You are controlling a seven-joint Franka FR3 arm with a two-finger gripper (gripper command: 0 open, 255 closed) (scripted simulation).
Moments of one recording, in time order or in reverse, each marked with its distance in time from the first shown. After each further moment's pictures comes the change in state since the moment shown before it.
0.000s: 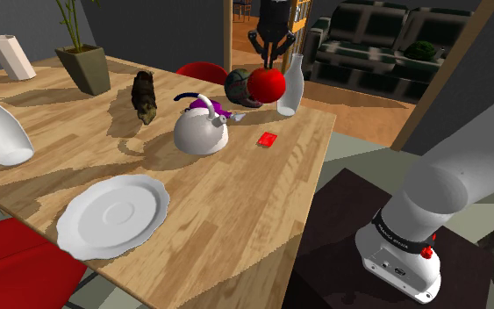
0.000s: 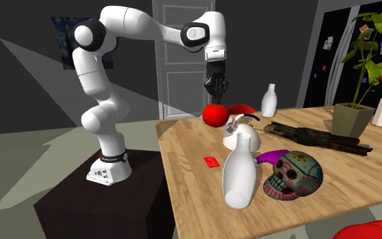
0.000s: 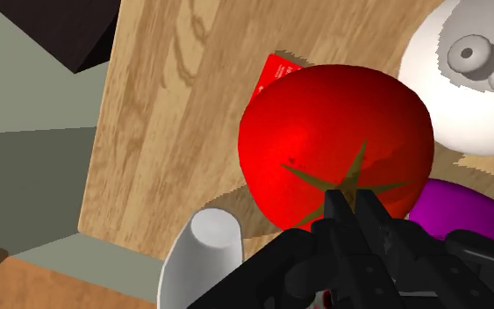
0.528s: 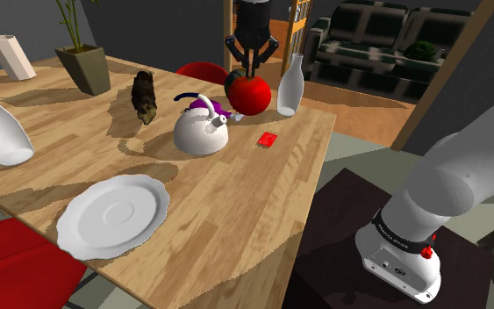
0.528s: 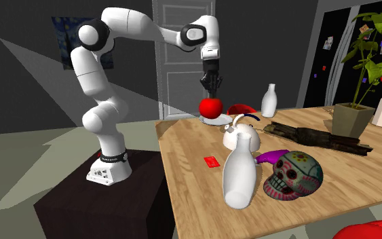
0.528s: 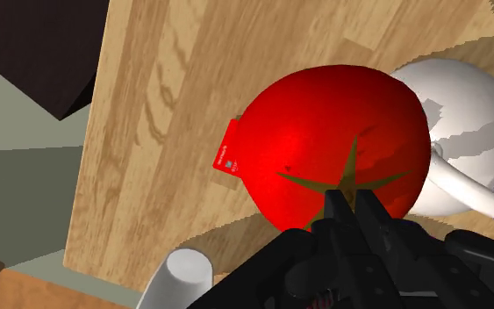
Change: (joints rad) arm 0.071 -0.016 0.121 0.004 0.022 -0.035 0.181
